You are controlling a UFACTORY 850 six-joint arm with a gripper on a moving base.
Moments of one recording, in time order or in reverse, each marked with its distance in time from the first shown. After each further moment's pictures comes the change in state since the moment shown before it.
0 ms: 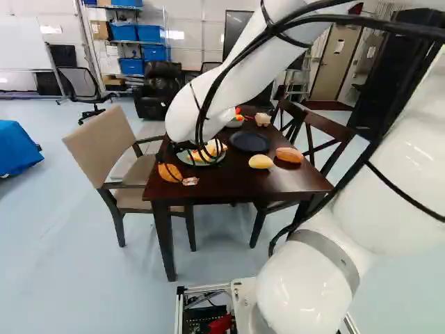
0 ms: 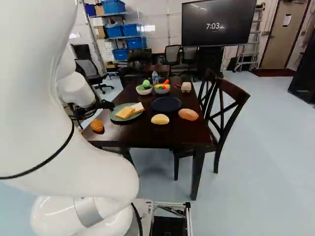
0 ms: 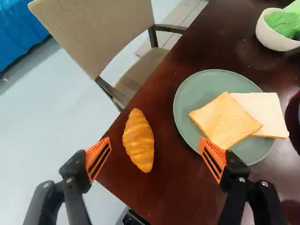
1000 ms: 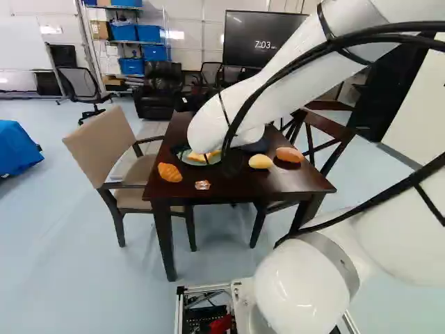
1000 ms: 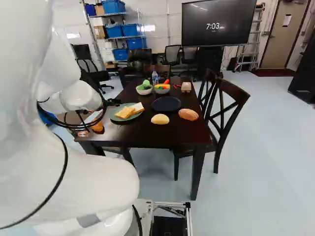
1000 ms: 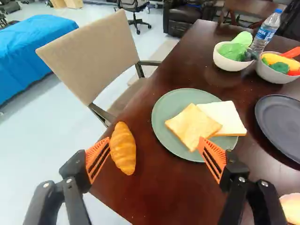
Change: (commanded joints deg) arm -4.5 11.5 10.2 0.5 11.8 0.0
